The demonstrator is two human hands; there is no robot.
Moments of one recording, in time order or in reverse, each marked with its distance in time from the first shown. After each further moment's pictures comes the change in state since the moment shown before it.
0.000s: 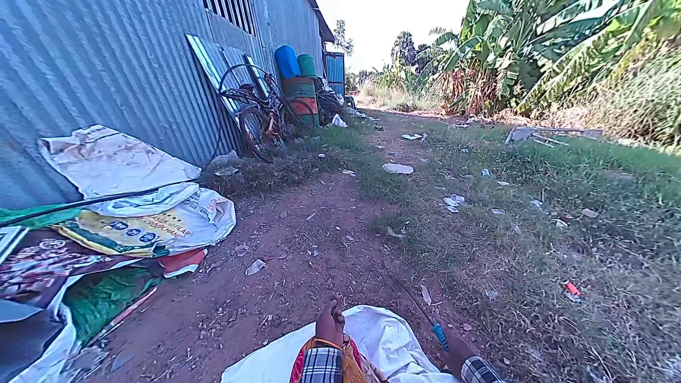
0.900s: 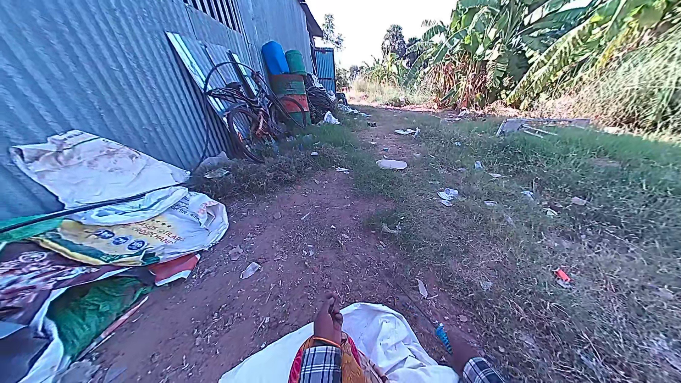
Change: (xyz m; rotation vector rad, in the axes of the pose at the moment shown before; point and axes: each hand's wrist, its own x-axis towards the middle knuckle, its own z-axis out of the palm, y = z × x) left_hand 0.000 -0.002 0.002 0.034 -0.020 -0.003; right_hand -0.022 -0.059 -0.034 0.157 -0.323 0.558
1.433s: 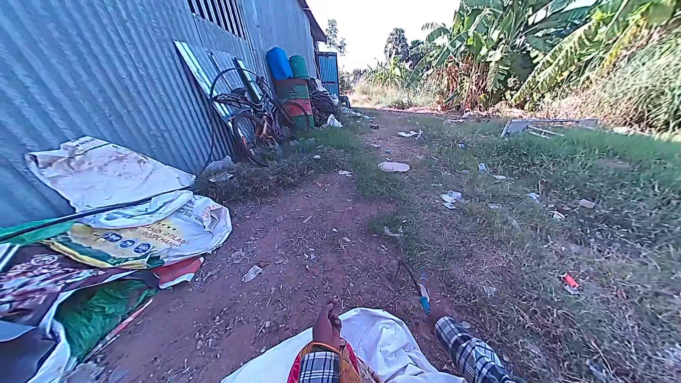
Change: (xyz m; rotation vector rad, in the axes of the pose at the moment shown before) left_hand 0.005 -0.003 0.002 0.031 0.031 0.015; right_hand 0.117 -0.048 0.005 0.360 0.493 -0.121
